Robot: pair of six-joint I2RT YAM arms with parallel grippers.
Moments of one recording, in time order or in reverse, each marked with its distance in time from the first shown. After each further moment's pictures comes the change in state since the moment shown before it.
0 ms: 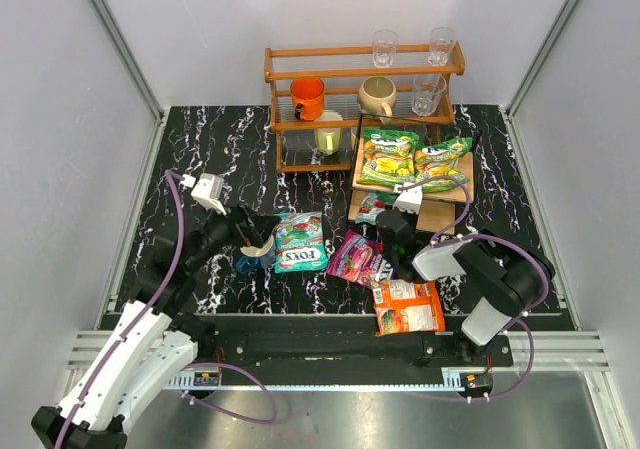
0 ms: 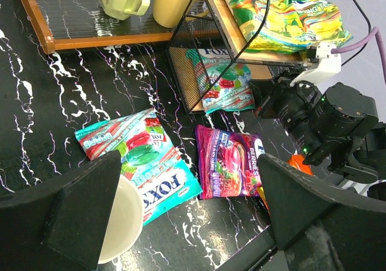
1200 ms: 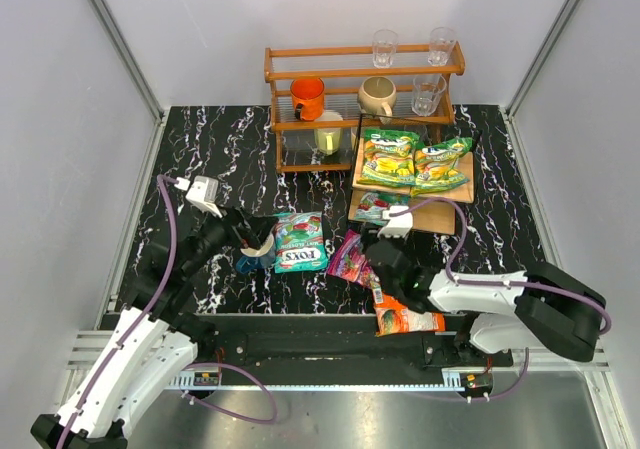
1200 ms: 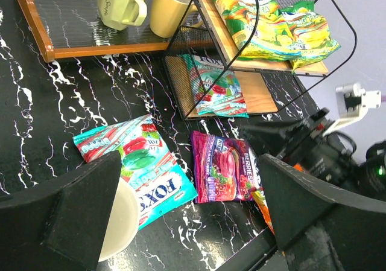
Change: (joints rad) left arm 0.000 -0.039 -0.005 -0.002 -0.005 -0.012; right arm 0.287 -0.360 -0.074 -0.307 -0.066 0.220
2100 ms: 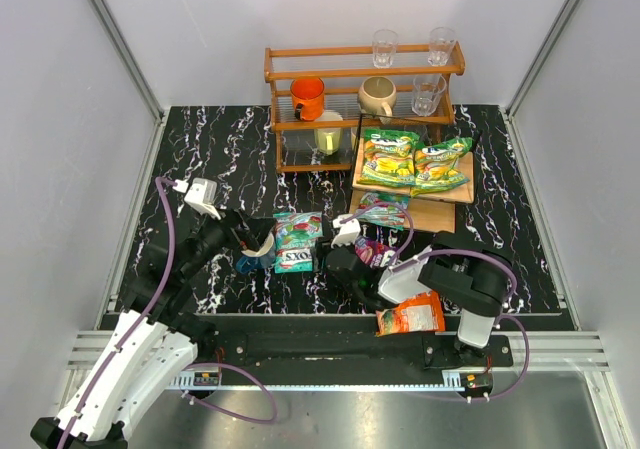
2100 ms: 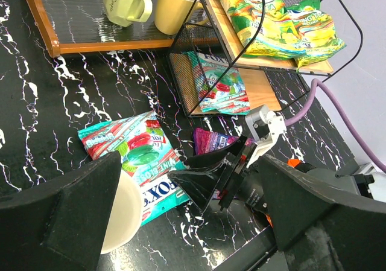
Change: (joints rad) left arm 0.000 -0.024 0.000 -0.033 -0.017 -0.003; right arm 0.128 0.512 0.181 0.278 -0.274 0.103
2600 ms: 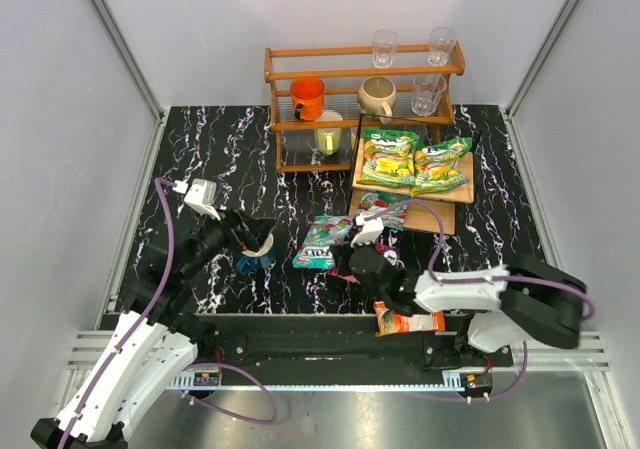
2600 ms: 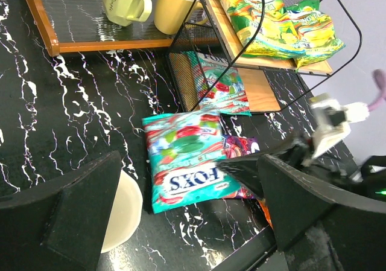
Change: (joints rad) left arm 0.000 -0.006 -0.005 0.000 0.000 -0.002; right arm 0.017 -0.322 -0.101 -0.179 -0.022 0.051
